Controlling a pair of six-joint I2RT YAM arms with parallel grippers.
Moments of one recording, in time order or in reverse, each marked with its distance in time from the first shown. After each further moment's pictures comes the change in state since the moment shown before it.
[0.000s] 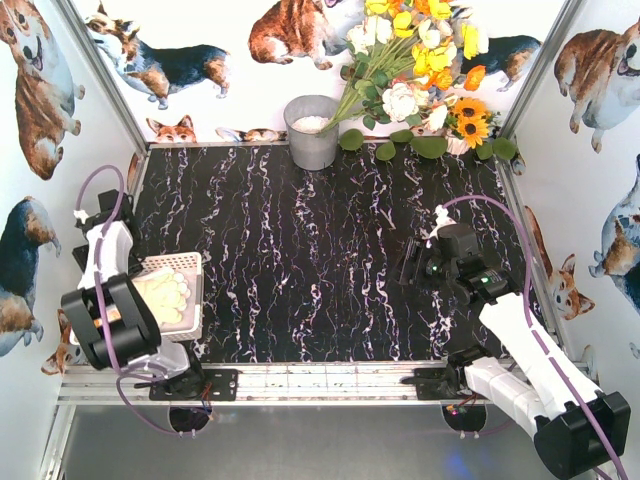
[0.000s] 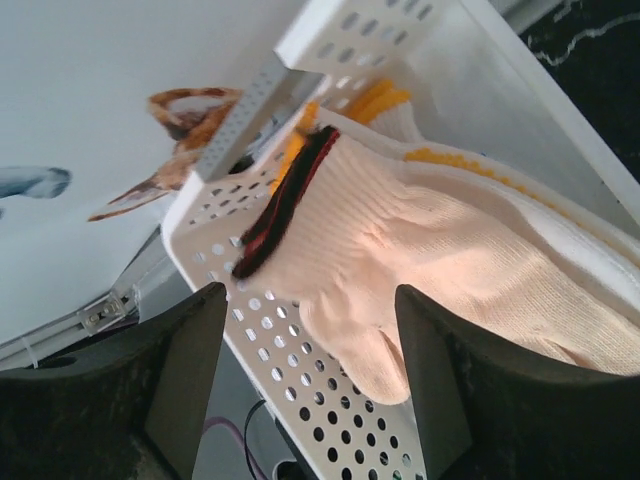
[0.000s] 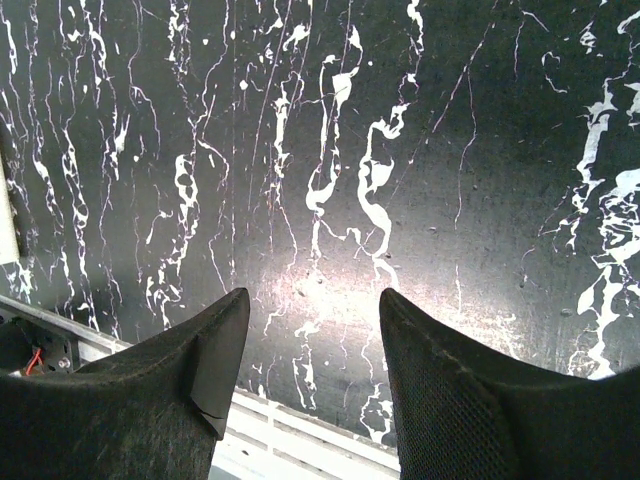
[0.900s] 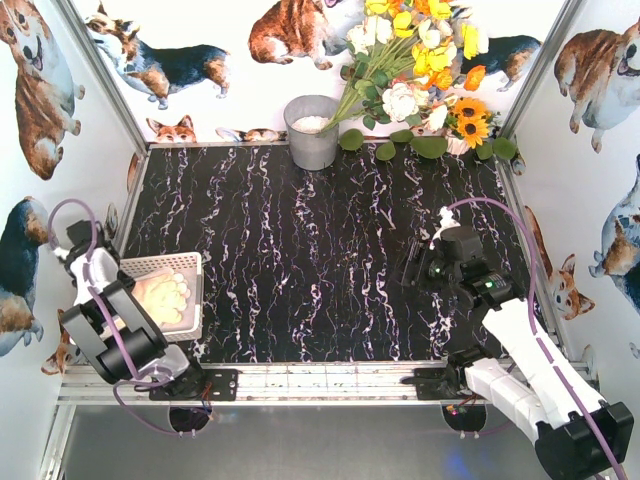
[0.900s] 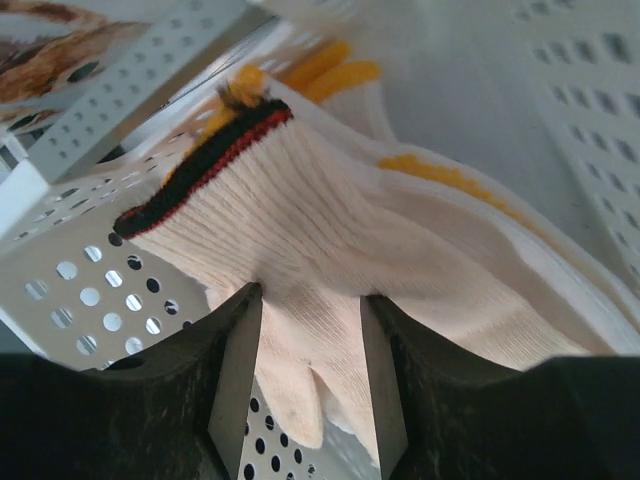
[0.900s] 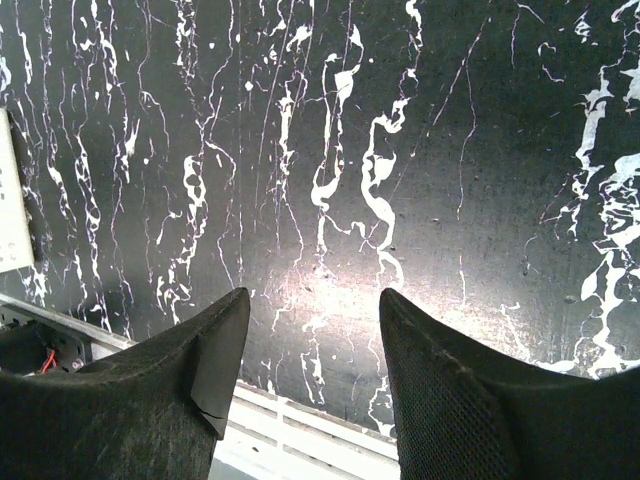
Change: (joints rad) left arm 0.229 -0.091 -0.189 0.227 0.351 -0.043; right arm 0.000 -0.043 0.000 -0.029 0.008 0.027
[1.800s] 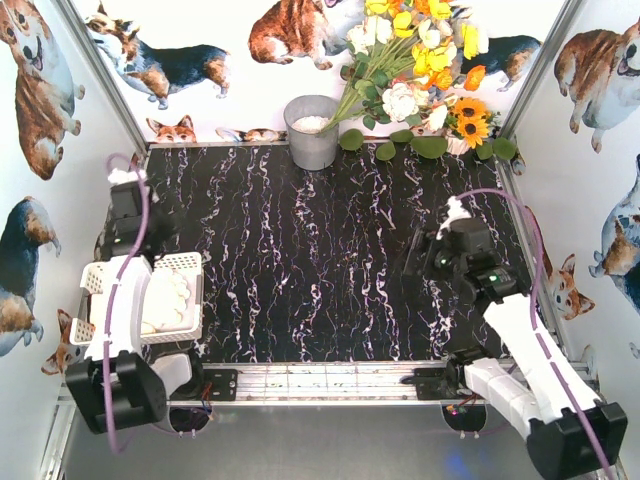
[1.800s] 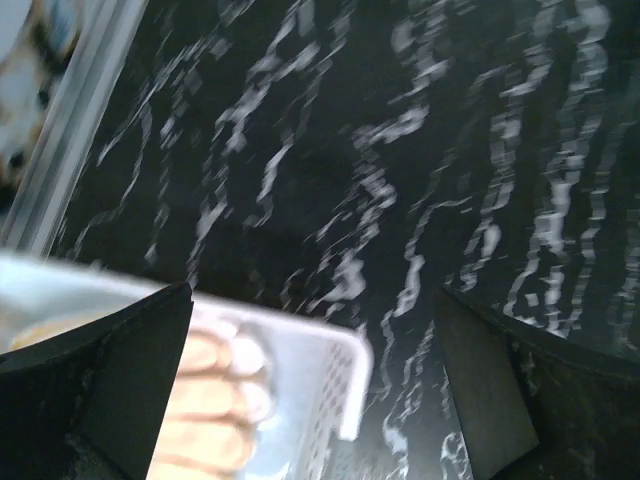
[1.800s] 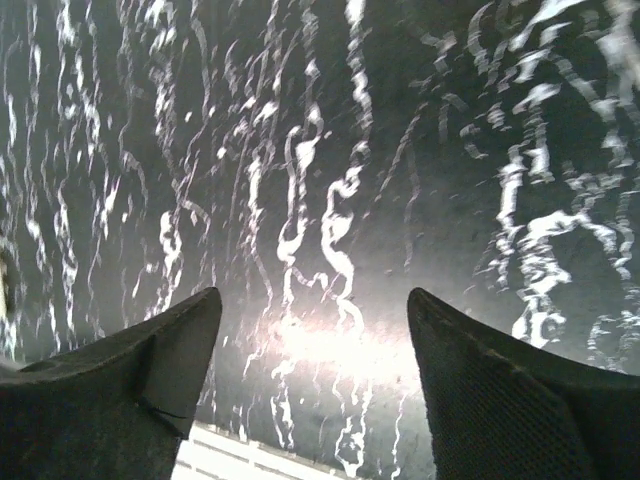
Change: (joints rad) left arm -0.409 -0.280 0.052 0.180 0.263 0.117; right arm -0.056 0.024 0.036 0.037 0.016 -0.080
